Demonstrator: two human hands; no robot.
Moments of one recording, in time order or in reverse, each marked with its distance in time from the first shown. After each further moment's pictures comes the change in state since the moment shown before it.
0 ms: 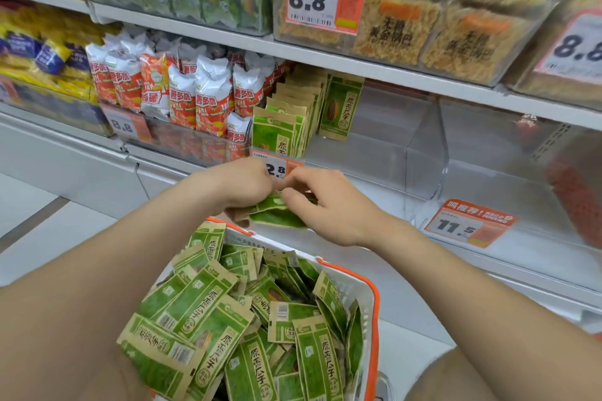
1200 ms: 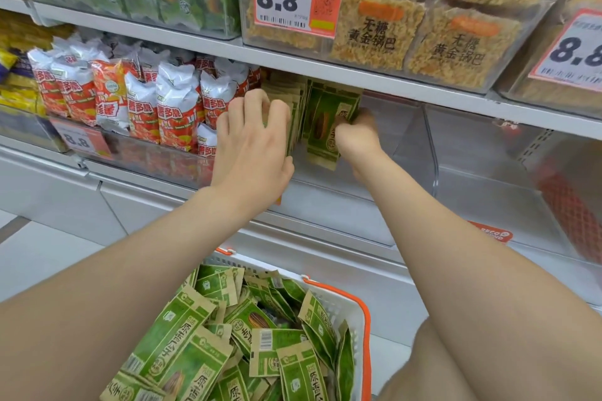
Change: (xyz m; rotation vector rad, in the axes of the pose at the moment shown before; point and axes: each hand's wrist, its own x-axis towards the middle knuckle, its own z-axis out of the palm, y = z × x) left_hand 0.049 0.037 0.020 0.554 0.941 0.469; right_hand 0.109 0.103 -0.060 0.417 0.615 0.679
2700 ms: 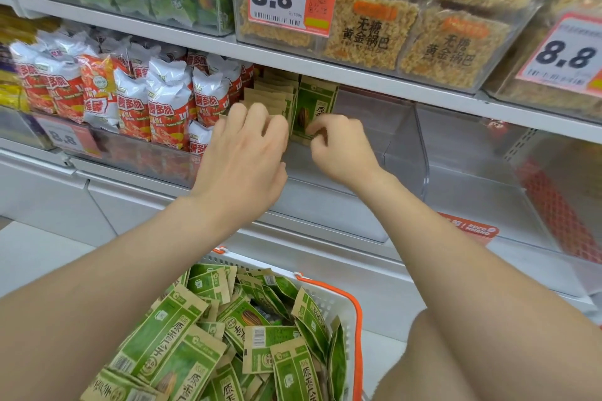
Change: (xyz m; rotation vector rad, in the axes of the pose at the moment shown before) left_hand -0.013 -0.004 -0.016 -0.014 0.002 0.182; right_hand -0.046 -0.005 -0.014 -0.549 -0.091 -0.533
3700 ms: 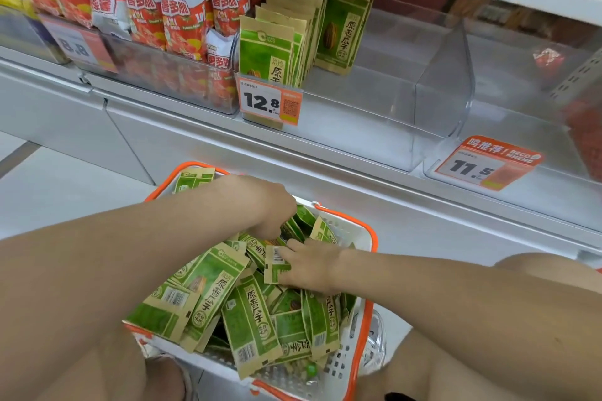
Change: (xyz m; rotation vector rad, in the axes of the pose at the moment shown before) left_hand -0.095 0.028 0.053 0.097 -1.381 0.259; right_hand -0.211 0.022 0.151 -0.768 -1.172 -0.920
